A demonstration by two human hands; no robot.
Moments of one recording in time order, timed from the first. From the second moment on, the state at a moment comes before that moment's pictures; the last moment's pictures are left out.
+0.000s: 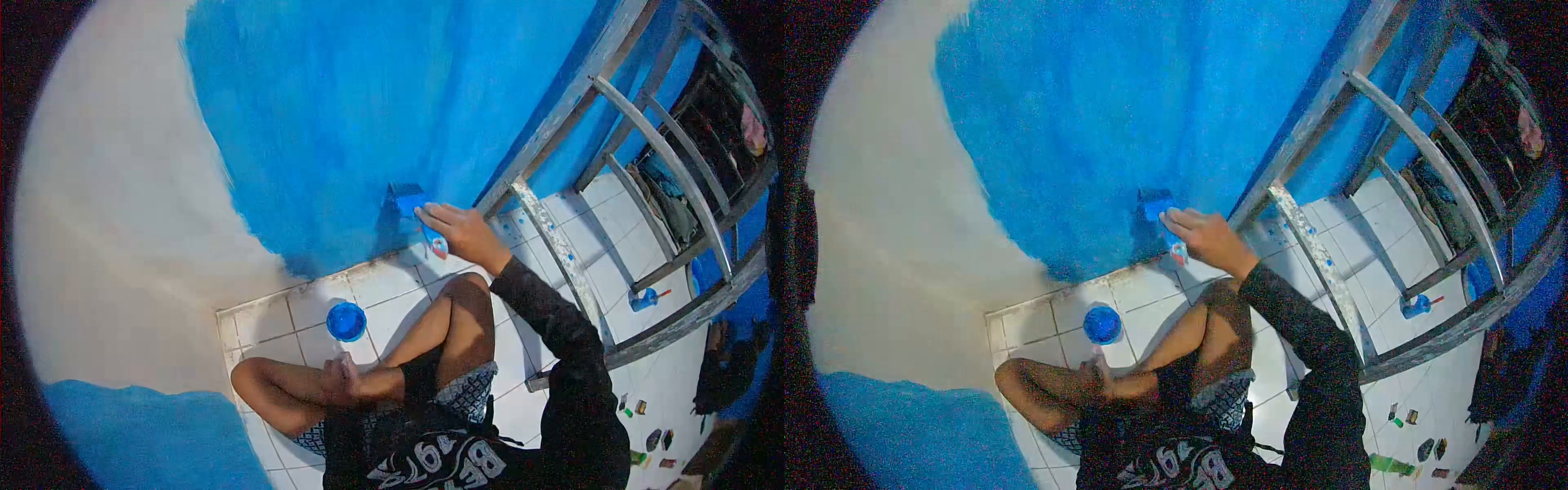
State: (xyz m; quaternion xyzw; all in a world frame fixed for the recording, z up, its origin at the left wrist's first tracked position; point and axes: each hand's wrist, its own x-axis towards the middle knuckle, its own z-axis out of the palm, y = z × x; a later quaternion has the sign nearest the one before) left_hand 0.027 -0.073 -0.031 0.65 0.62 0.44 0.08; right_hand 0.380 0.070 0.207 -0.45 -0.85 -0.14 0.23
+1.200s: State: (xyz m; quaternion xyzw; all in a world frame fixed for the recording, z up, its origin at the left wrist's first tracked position) left_hand 0.019 -0.071 -0.007 0.72 0.55 0.41 0.10; right_hand 0.450 0.105 0.334 -0.38 -0.85 -0.17 0.33
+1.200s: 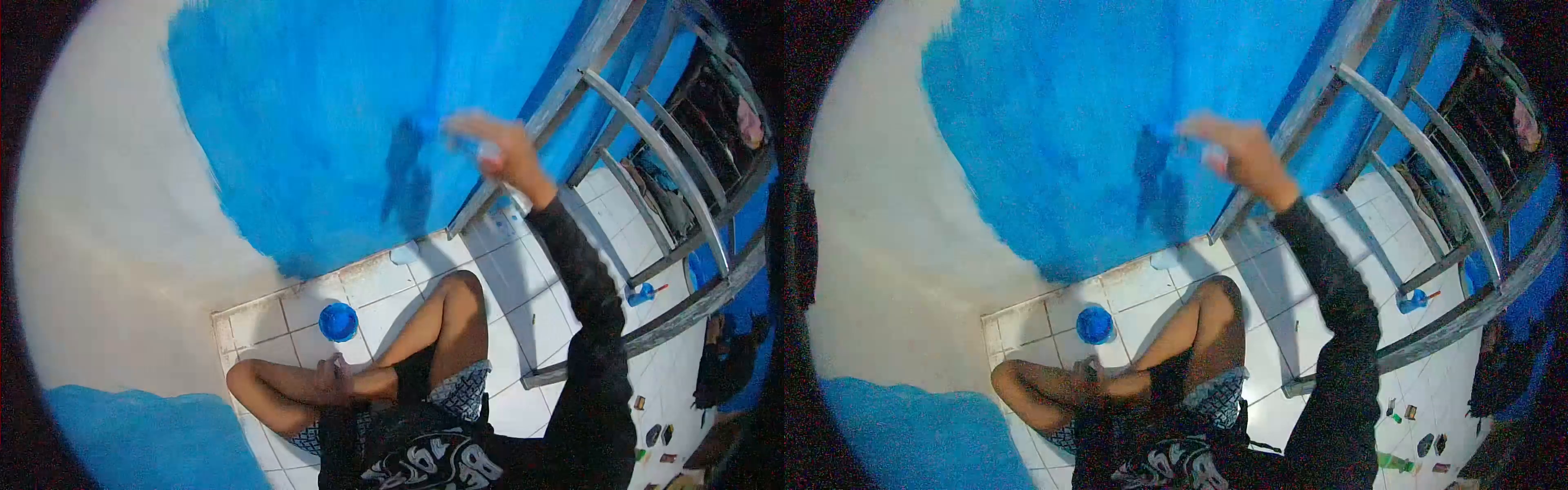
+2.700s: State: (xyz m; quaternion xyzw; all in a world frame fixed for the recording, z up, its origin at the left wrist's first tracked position) left_hand 0.005 -0.072 -0.142 0.59 0.60 0.48 0.27; right_hand 0.350 0.135 0.438 -0.26 -0.78 -0.45 0.34
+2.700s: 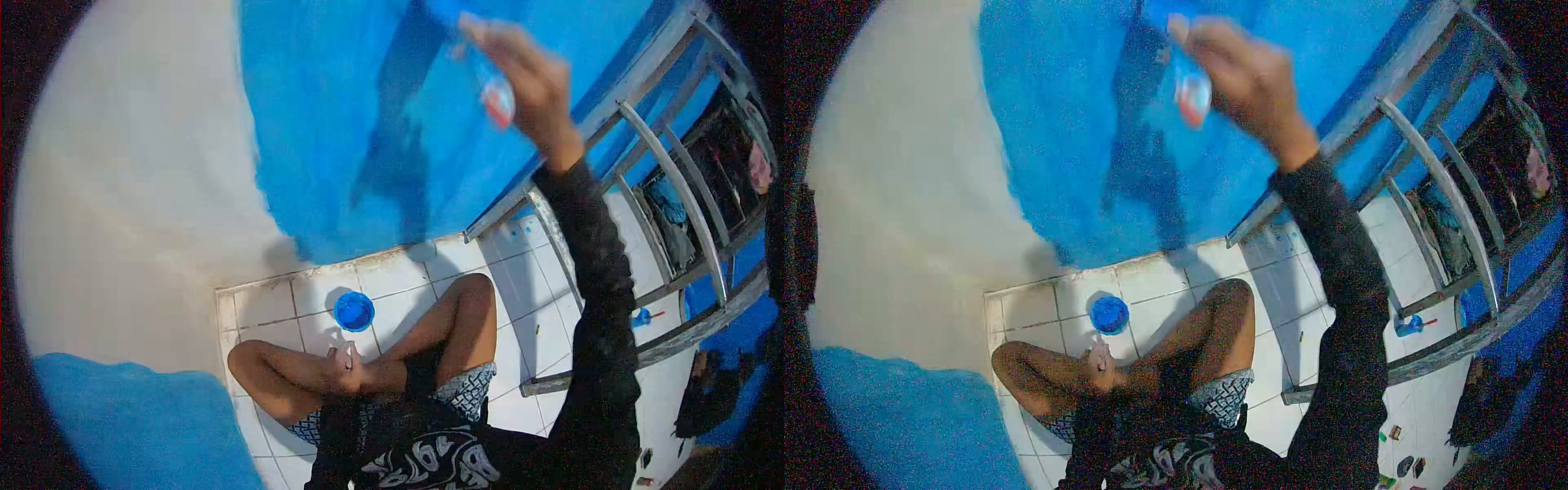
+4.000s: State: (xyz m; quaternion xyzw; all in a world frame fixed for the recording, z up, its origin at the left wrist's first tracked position) left_hand 0.032 -0.053 -0.034 0.66 0.48 0.57 -0.03; right_hand 0.326 0.087 0.105 -0.41 -0.85 -0.18 0.28
